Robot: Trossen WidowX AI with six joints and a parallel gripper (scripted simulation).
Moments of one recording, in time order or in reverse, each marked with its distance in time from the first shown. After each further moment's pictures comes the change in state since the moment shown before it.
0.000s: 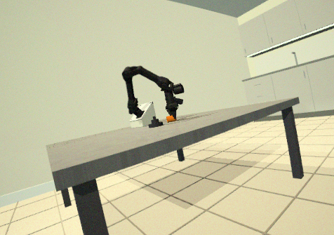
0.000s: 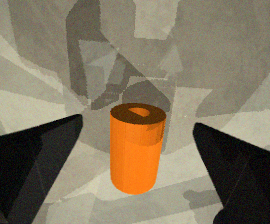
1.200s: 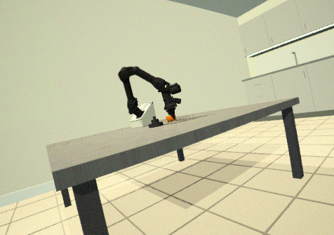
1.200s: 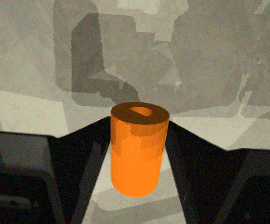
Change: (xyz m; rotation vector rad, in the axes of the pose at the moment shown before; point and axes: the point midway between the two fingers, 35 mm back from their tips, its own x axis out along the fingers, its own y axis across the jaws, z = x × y) arm 0.000 0.000 -0.005 0.000 -0.092 -0.001
